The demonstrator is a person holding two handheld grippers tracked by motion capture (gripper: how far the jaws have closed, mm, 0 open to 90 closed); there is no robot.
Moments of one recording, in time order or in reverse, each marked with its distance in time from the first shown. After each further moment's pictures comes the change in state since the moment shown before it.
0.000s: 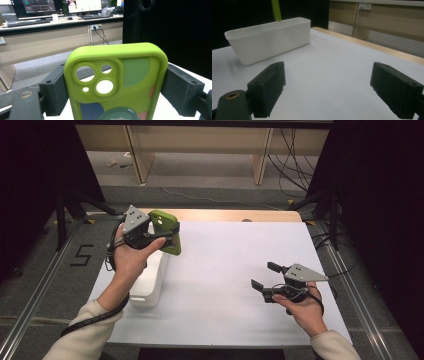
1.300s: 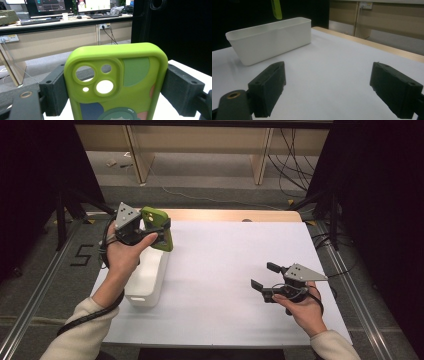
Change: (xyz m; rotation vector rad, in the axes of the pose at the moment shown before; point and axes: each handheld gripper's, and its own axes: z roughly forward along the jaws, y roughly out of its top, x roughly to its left) left arm 0.020 0.000 -0.002 0.007 0.059 -0.011; right arm -0.001 -0.002 0.002 -0.003 0.009 0.015
